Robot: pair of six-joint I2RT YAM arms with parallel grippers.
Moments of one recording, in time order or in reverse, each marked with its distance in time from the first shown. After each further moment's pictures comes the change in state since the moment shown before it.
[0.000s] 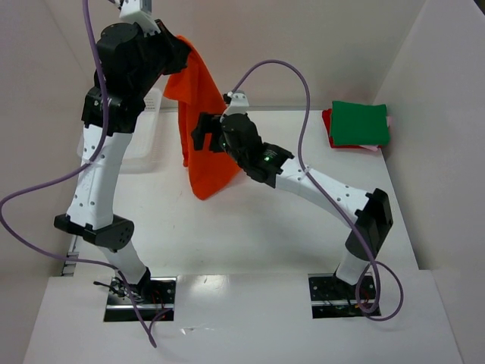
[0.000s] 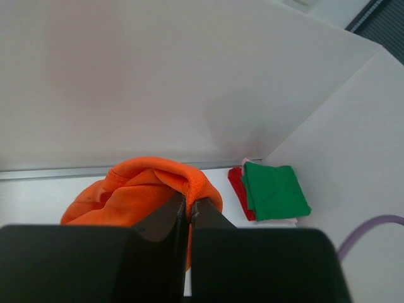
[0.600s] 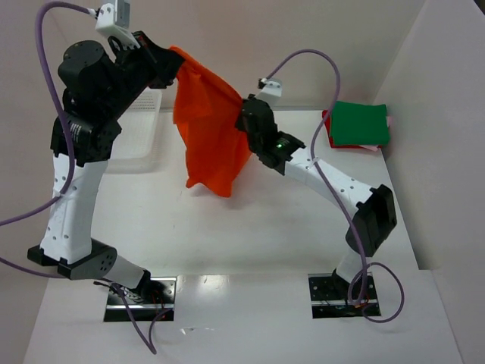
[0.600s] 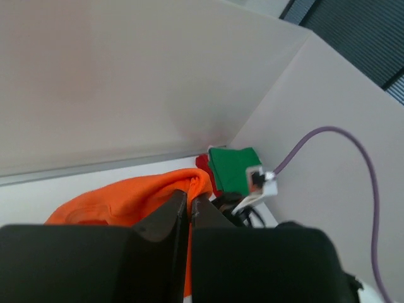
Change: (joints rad) left arm 0.000 -0.219 -0.165 0.040 0.145 -0.021; right arm -0.139 0.037 0.019 0.047 0.293 -0.011
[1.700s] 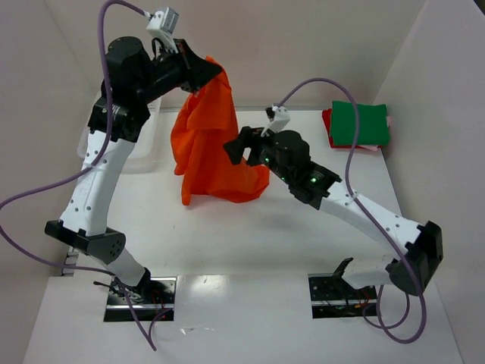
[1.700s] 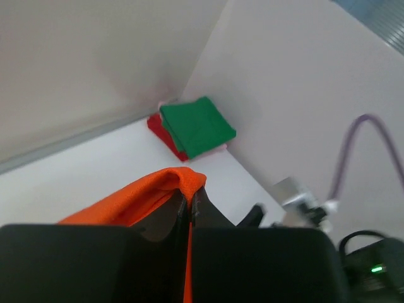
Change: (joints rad) left arm 0.003 0.103 -0.101 0.144 0.328 0.008; right arm 0.028 -0.396 -0.424 0.088 -0.476 -0.006
